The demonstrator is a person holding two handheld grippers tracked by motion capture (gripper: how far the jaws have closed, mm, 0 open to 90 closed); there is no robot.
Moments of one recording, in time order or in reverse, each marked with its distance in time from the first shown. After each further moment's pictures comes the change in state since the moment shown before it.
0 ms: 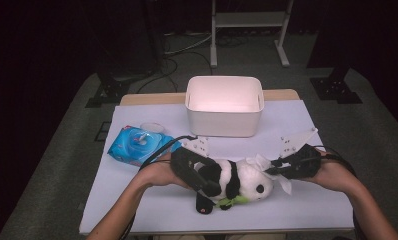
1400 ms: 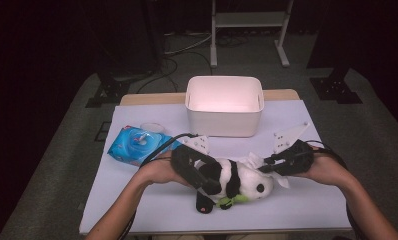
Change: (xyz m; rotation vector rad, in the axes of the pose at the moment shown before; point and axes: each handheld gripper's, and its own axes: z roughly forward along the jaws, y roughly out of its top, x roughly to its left) left arm 0.006 0.002 -0.001 -0.001 -0.009 -0.001; right arm -0.007 0.012 0.006 -0.026 0.068 -0.010
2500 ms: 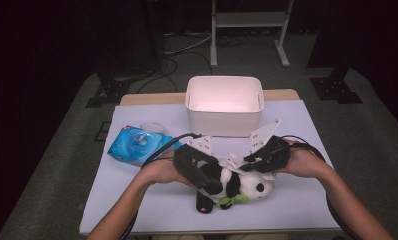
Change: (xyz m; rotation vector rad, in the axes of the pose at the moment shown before) left arm -0.004 0.007 0.003 0.027 0.029 0.018; right arm 0.003 0.047 0.030 0.038 0.049 -0.107
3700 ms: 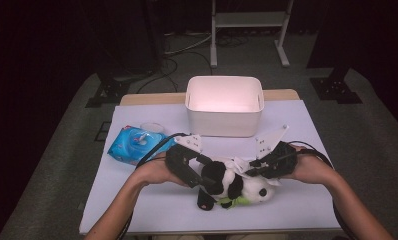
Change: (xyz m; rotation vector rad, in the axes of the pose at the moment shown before) left arm 0.007 -0.019 -0.008 -0.071 -0.044 -0.068; right arm 0.011 -0.013 -0.007 -0.004 -0.008 0.009
